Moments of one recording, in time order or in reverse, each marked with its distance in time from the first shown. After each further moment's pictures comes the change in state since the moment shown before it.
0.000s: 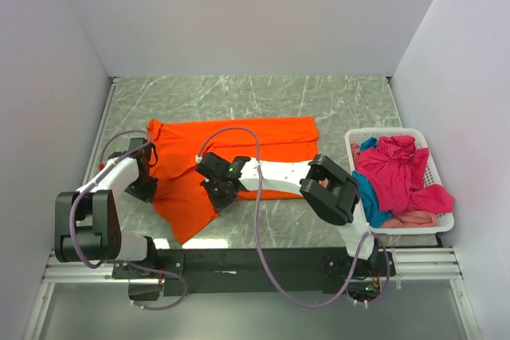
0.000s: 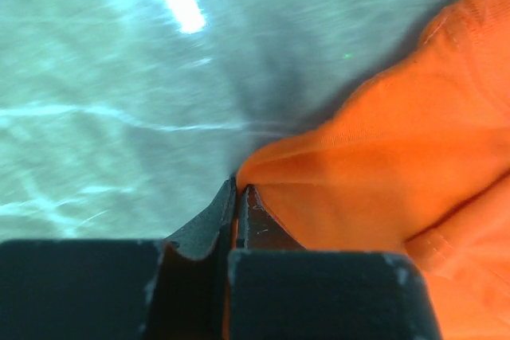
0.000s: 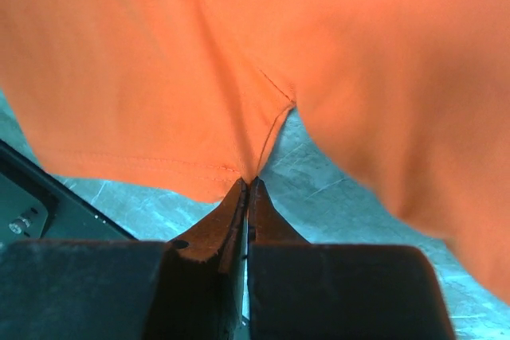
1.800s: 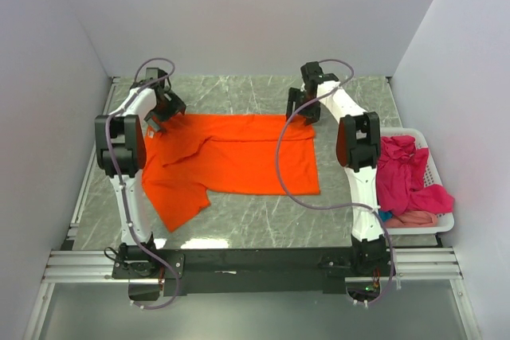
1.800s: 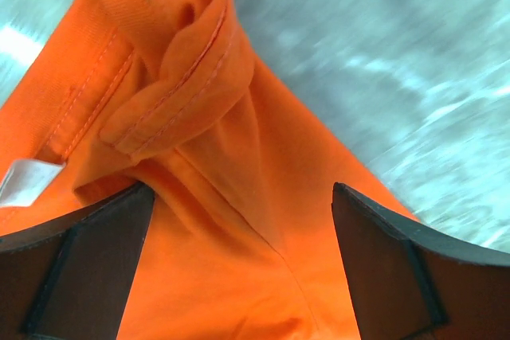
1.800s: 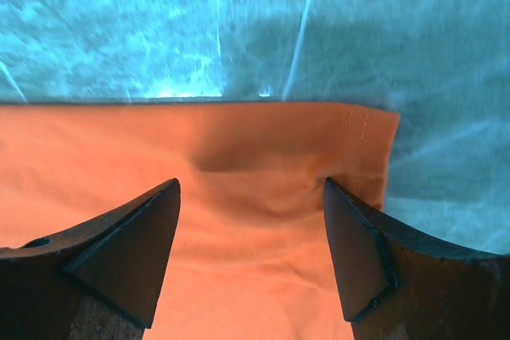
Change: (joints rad) left arm -0.048 0.834 1.049 0.071 0.234 0.353; right arm -0.889 0.349 0.612 -0.308 -0.002 -0.183
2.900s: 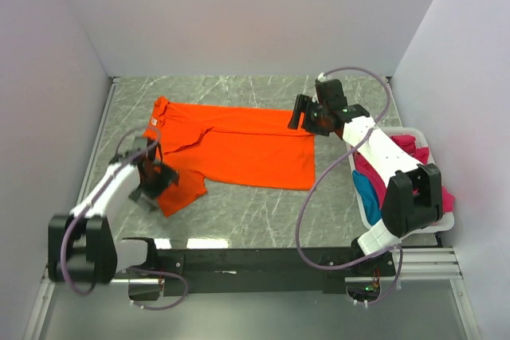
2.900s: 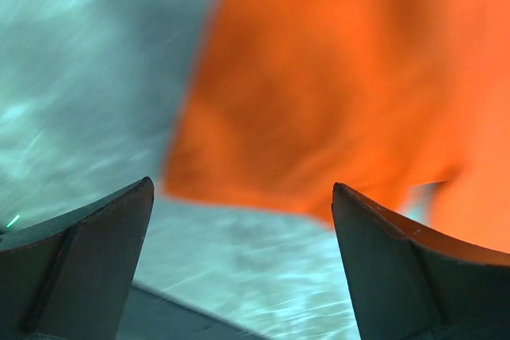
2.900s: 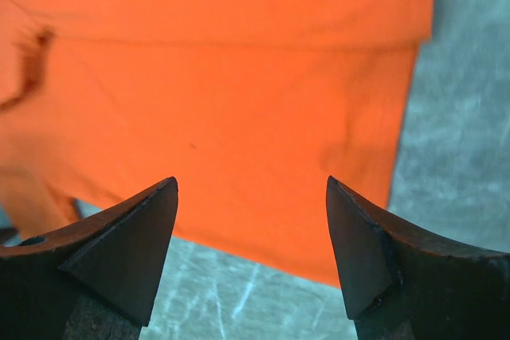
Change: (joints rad) left arm -0.044 -0.948 -1.000 -0.137 0.003 -0.245; right arm 0.105 -0.851 -0.806 0.340 0.020 0.114
